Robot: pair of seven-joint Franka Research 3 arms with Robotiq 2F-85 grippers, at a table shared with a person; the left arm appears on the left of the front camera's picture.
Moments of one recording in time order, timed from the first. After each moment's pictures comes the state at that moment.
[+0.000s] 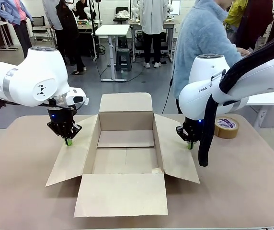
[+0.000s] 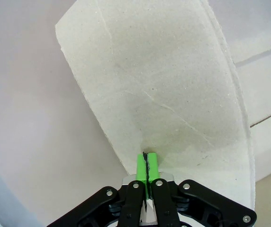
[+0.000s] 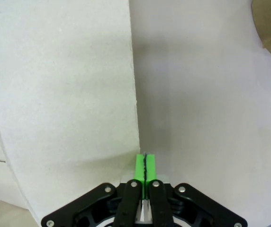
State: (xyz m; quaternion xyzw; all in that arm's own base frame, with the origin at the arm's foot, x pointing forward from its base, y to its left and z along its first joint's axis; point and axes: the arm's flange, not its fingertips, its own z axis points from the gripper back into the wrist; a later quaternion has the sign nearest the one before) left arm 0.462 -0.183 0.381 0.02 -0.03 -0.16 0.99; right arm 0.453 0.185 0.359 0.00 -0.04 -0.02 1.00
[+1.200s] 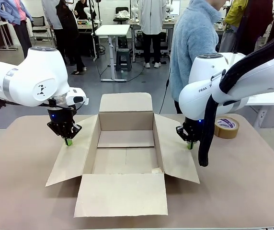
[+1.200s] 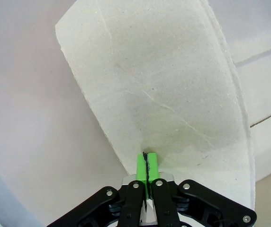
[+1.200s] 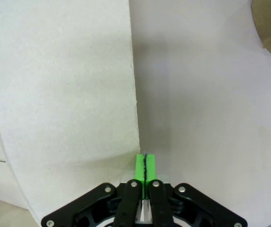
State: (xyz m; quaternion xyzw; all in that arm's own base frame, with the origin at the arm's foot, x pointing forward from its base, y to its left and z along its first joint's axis) left arm 0.462 -0.183 0.381 0.02 -0.03 -0.16 0.99; right arm 0.453 0.185 0.359 0.00 -0.04 -0.02 1.00
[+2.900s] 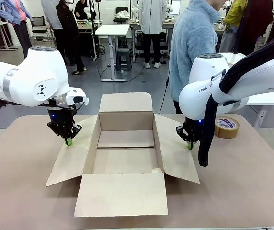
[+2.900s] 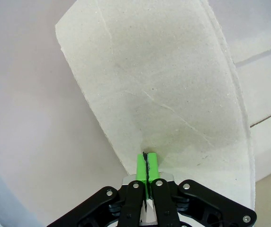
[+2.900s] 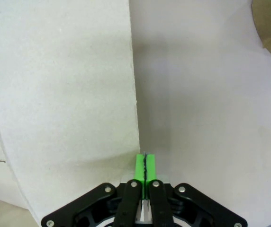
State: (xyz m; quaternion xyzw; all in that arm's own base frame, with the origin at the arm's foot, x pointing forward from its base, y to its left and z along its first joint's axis) left arm 0.462 -0.183 0.381 0.02 -0.03 -0.16 0.99; right arm 0.453 0.185 0.359 0.00 -0.04 -0.02 1.00
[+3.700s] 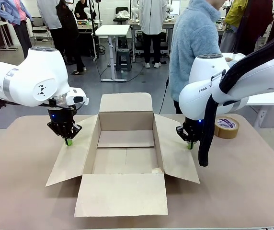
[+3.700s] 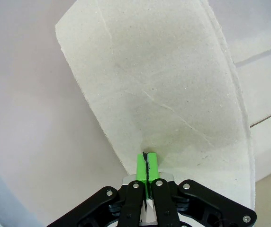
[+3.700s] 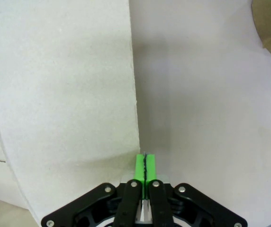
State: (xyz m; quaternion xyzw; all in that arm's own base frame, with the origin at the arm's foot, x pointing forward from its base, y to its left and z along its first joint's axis) left arm 0.462 -0.183 0.381 0.02 -0.03 -0.16 0.99; right arm 0.453 0.185 0.359 0.00 -0.04 -0.02 1.00
